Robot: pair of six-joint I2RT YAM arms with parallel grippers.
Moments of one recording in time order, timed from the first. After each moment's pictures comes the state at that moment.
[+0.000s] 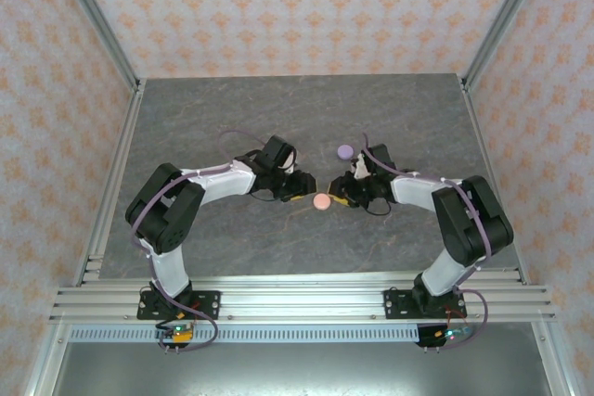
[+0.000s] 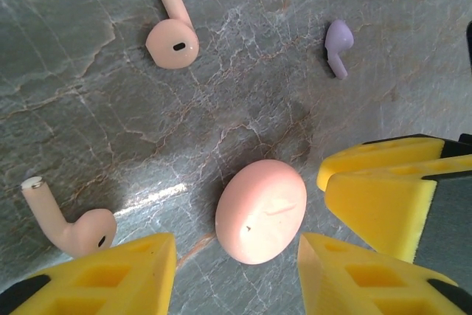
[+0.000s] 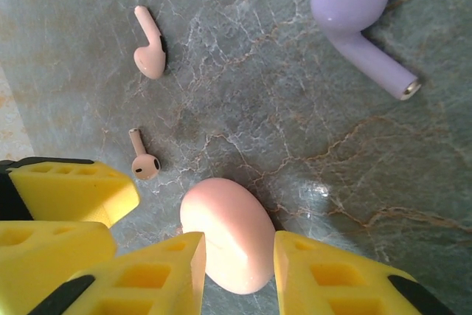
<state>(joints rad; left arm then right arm) -0.58 1.82 1.07 -0.23 0.45 -0.80 0.37 1.63 0.75 -0.12 -0.60 0.79</state>
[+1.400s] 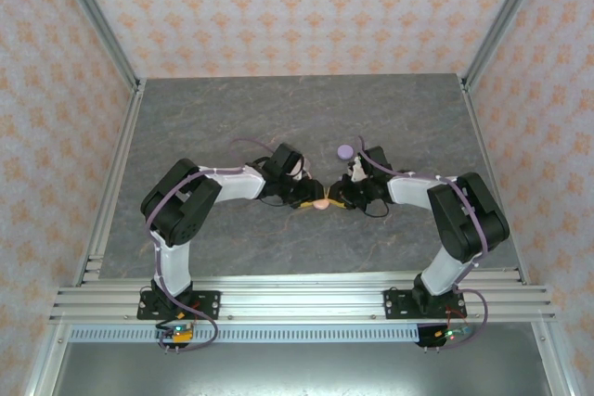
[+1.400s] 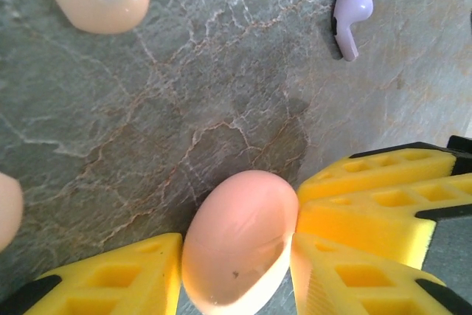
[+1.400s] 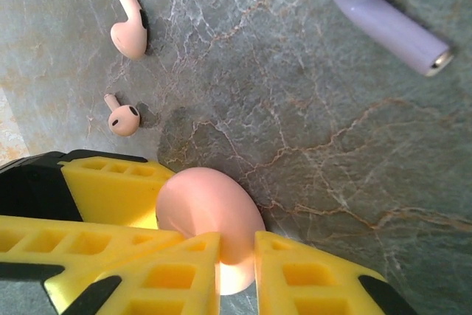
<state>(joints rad) -0.62 1.92 1.06 -0.09 0.52 -0.89 0.39 1.67 0.75 -0.11 -0.62 0.78</state>
